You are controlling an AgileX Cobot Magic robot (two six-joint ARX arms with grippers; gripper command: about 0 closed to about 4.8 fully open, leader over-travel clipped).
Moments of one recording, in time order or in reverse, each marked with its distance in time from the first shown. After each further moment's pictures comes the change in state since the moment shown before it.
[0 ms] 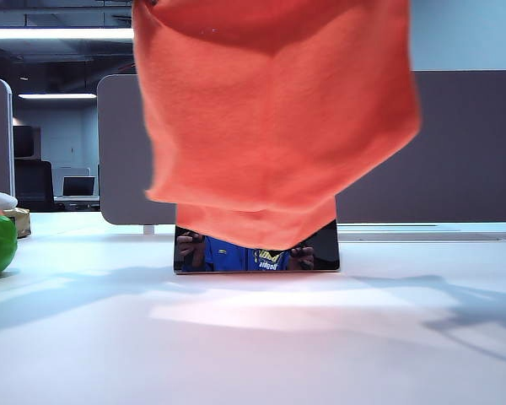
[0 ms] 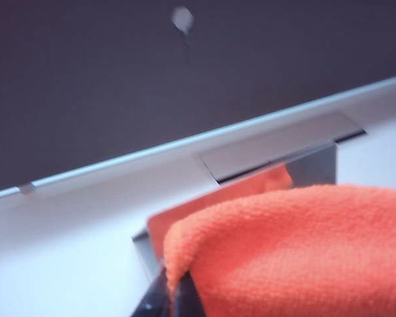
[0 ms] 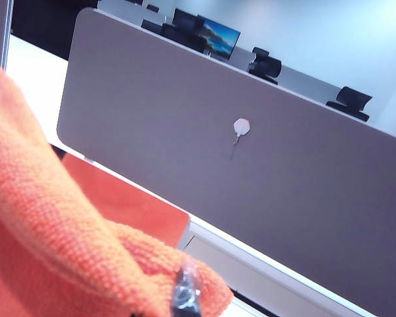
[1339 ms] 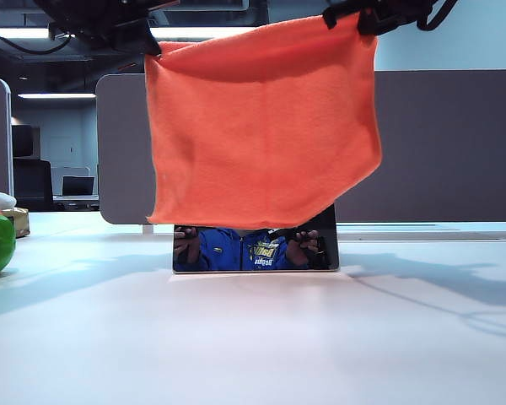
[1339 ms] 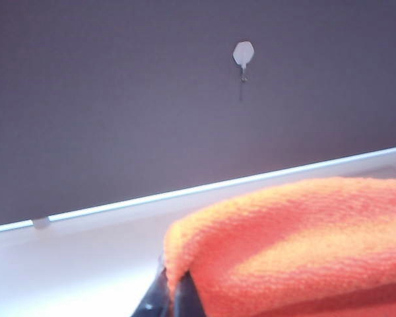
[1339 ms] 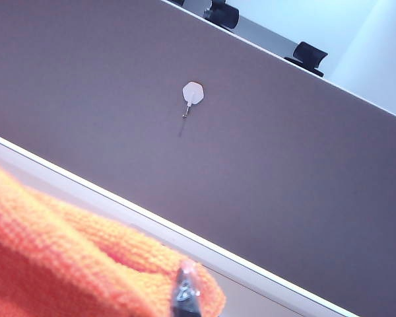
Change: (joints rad) left arm 0.163 0.267 0.001 0.381 0.086 -0.039; right arm -0.187 0.525 0.311 0.134 0.000 -0.022
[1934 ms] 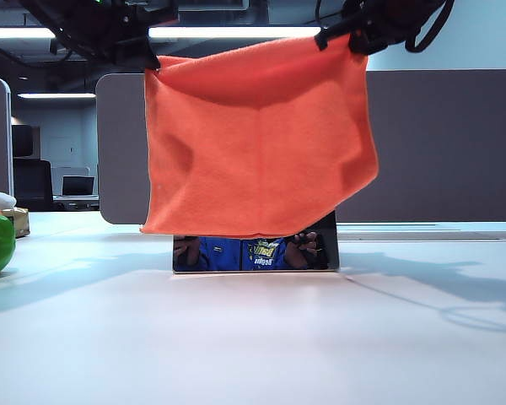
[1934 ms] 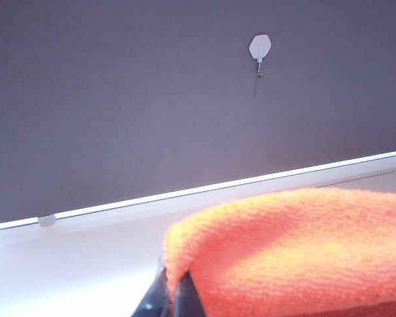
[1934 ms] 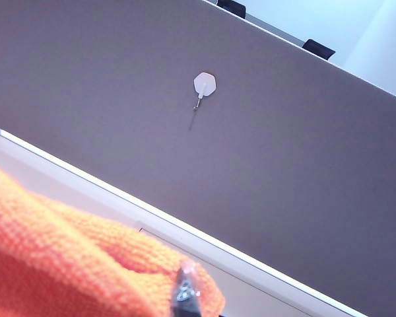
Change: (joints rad) left arm 0.017 0.055 0.001 0.050 0.007 0.000; right arm -0.004 0.074 0.001 0.064 -0.016 0.000
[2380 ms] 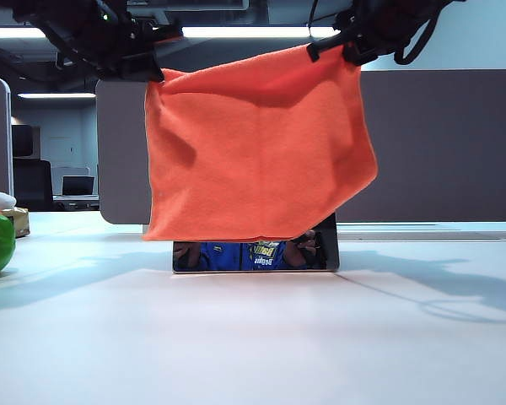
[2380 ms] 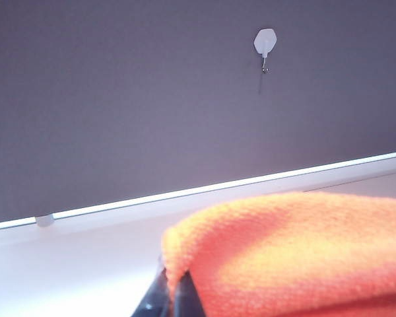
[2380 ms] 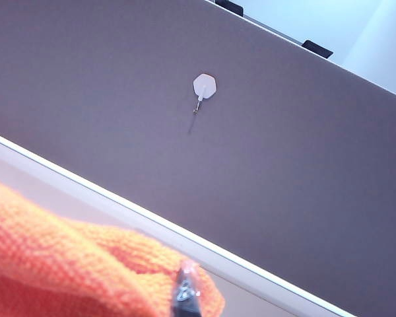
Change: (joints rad) left arm 0.000 0.051 0.001 0.056 0.000 0.000; right arm -0.008 0.066 0.041 0.033 -0.002 0.000
